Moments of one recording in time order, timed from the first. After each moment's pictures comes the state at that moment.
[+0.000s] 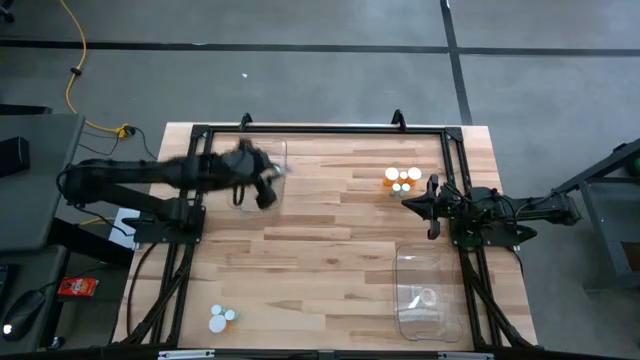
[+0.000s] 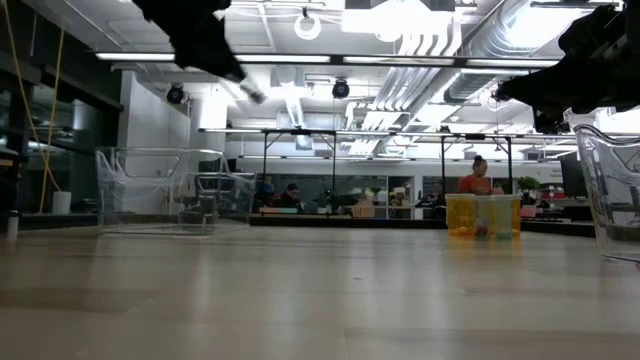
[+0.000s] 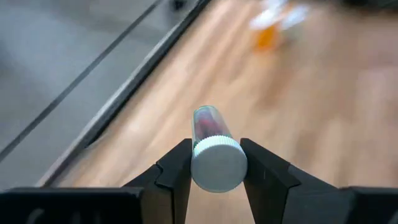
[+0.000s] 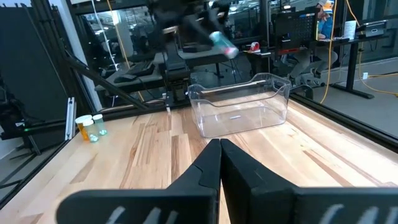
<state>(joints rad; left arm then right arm) 0.26 1.09 0.96 -0.60 -0.39 -0.14 0.08 0.02 0.03 0.00 0.20 0.13</state>
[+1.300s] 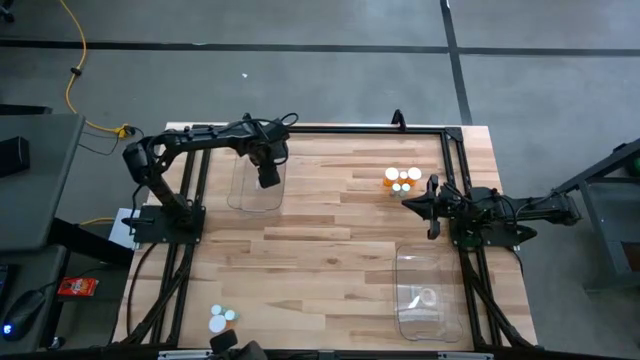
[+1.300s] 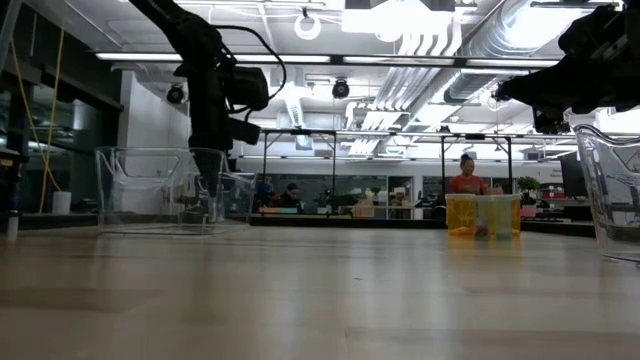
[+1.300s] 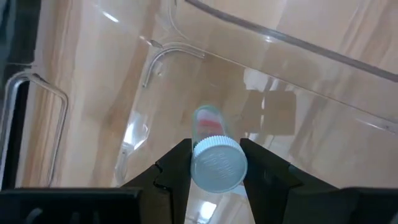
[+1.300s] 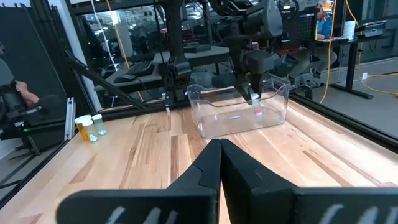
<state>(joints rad) 0.71 1.67 1.11 -0.82 -0.09 0.28 0.08 0.02 0.03 0.00 0.20 0.13</state>
